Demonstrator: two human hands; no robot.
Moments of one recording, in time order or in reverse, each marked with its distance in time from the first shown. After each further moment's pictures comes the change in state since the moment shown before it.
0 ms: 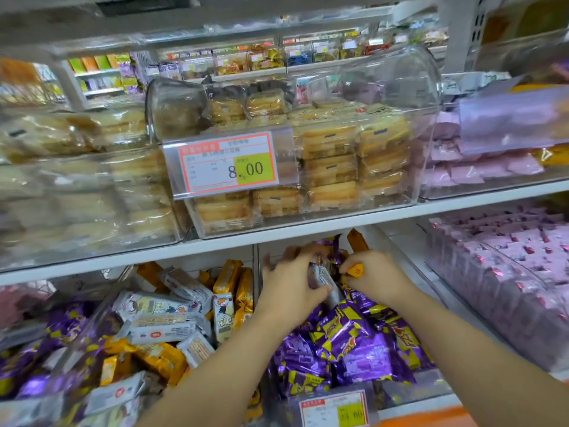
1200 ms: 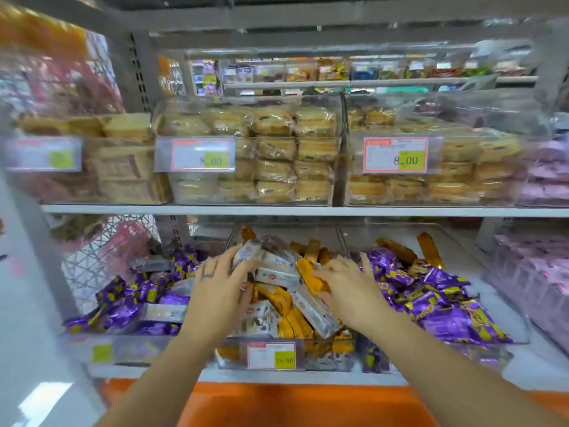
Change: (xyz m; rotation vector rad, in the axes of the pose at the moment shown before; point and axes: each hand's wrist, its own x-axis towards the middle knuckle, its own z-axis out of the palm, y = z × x) left_hand -0.169 -0.169 -0.121 0.412 0.344 -0.002; right_hand -0.089 -0.179 0.072 -0.480 -0.141 -0.372
